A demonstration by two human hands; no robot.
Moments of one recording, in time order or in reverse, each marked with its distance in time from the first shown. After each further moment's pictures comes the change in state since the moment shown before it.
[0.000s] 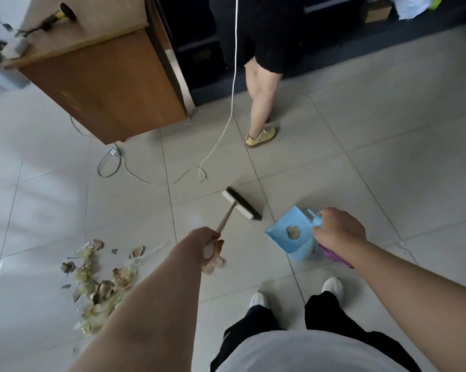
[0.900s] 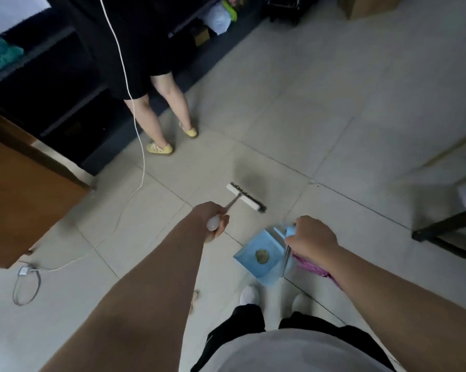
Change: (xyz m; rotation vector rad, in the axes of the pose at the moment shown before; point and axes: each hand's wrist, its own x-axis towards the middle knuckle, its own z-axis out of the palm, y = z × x) left_hand -0.081 -0.055 0.188 0.617 -0.297 0.191; right_hand -0.162 0.139 0.051 0.471 0.041 0.390
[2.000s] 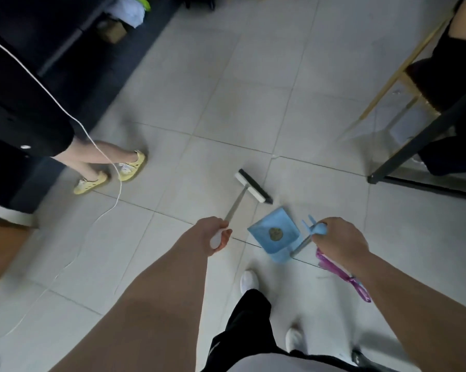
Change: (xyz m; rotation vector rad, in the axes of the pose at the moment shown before) left_hand 0.058 -0.042 -0.025 0.306 -0.143 -0.105; right_hand -0.069 0.033 0.057 0.219 0.173 0.396
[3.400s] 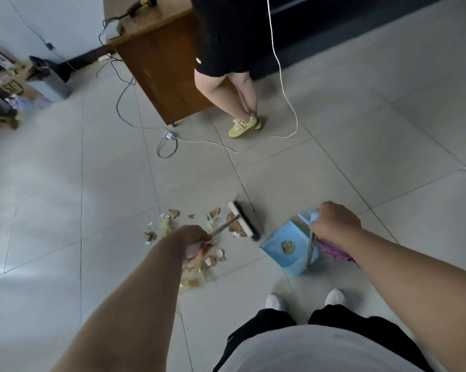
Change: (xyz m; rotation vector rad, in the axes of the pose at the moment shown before) left_hand -0.261 -0.597 -0.281 -0.549 0.381 -0.112; right_hand -0.398 -0.032 0.252 -0.591 -0.239 -0.719
